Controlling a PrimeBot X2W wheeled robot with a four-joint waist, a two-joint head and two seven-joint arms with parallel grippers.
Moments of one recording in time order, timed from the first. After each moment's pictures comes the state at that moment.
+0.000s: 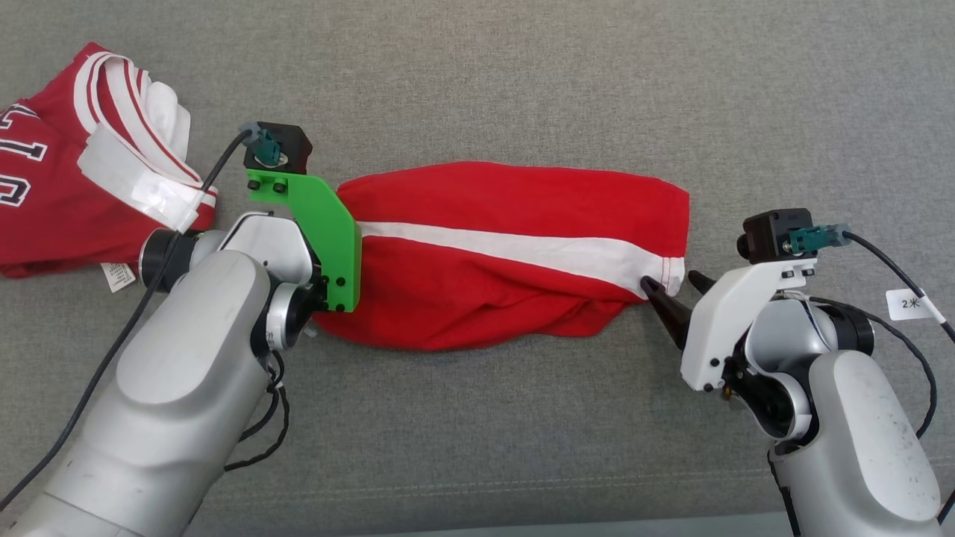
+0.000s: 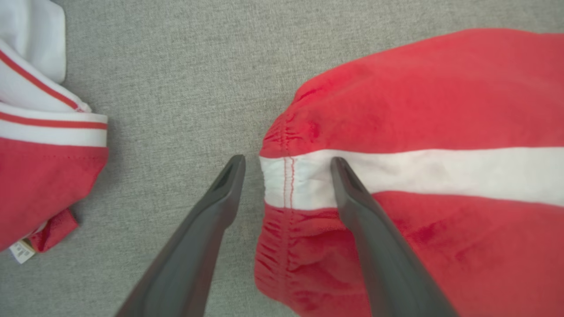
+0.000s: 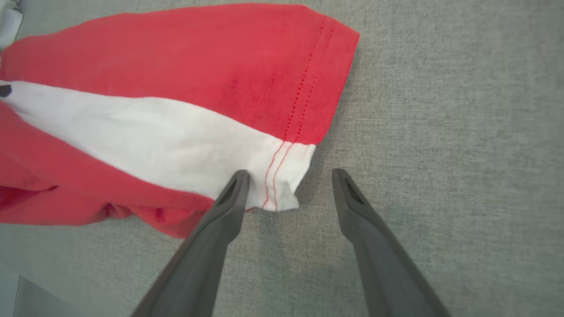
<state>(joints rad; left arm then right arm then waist) -0.80 0.30 -0.68 0.45 -0.68 0.23 0.70 -0.33 -0.05 0.05 0.07 0.31 0.13 0.68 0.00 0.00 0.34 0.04</state>
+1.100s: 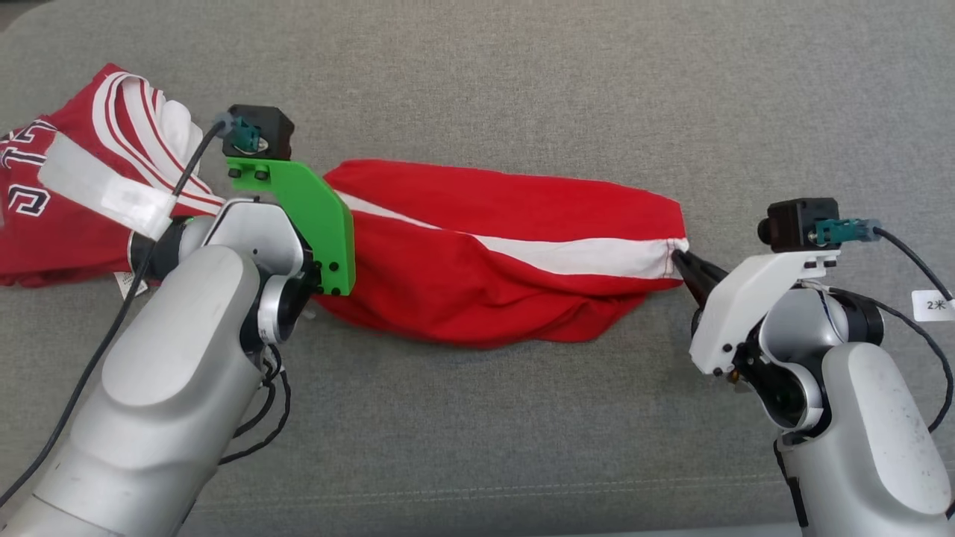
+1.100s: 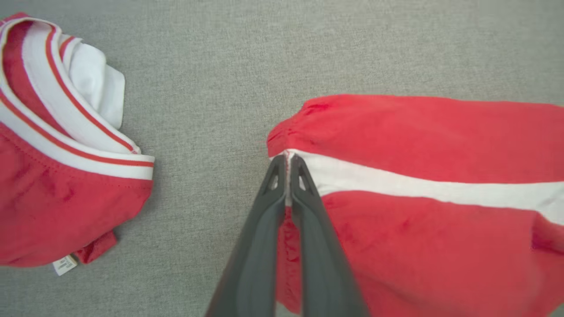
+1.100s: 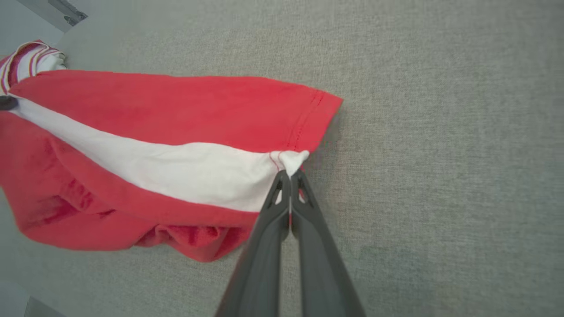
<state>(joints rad) -0.79 0.31 -0.66 0.39 -0.69 0.26 0.63 -0.34 -0.05 0.03 0.07 0.34 0.13 0.61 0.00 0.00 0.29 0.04</state>
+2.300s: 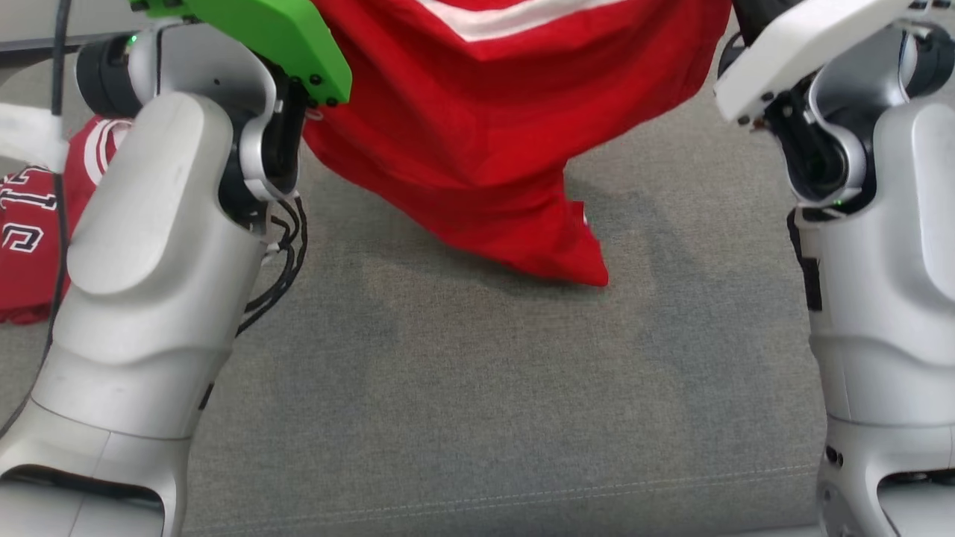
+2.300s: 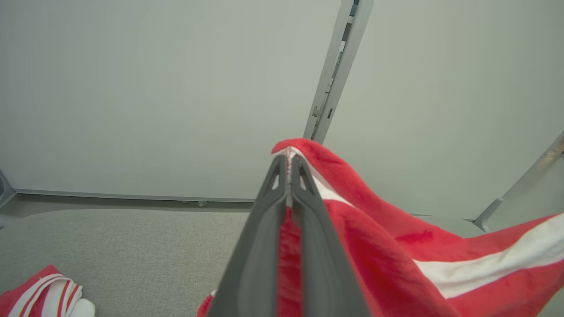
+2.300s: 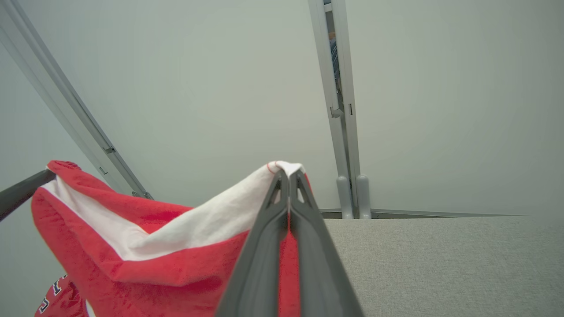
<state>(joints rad) -1.00 0.18 -0.48 0.40 -0.70 0.28 0.21 -0.83 -0.05 0.01 0.18 0.37 0.13 0.39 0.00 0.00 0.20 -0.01</state>
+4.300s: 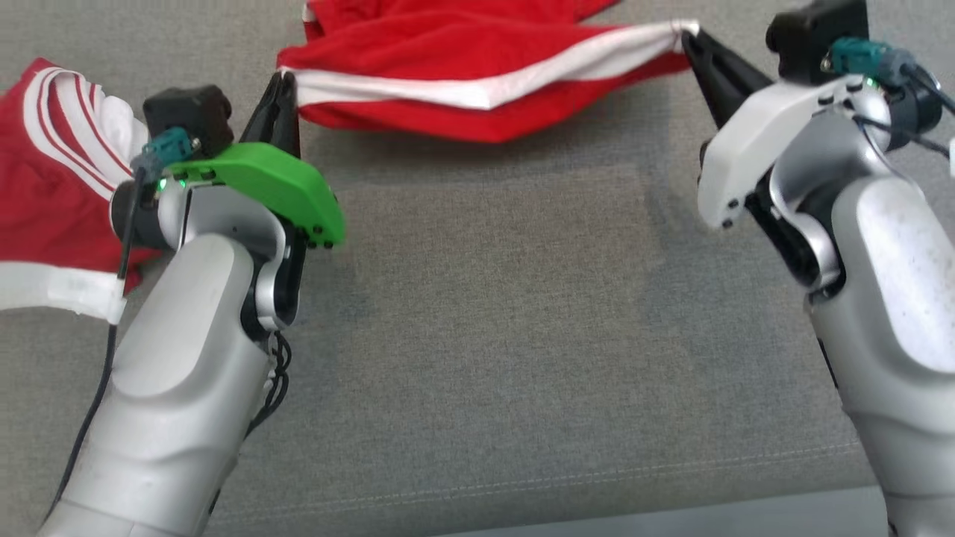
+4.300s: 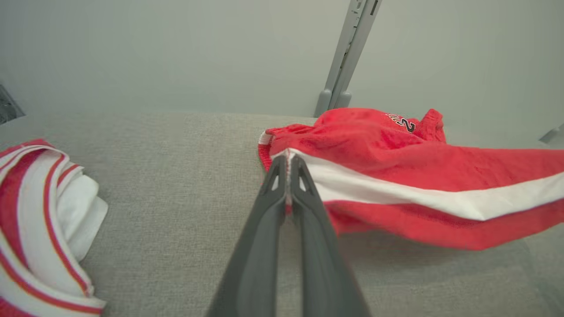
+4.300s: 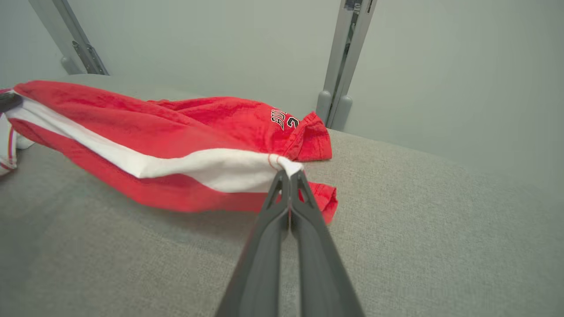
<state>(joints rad) -0.81 0.20 -0.49 0.51 -0.65 0.19 -0.02 -0.76 -0.25 0.26 0.15 0.26 0.13 0.37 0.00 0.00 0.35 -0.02</state>
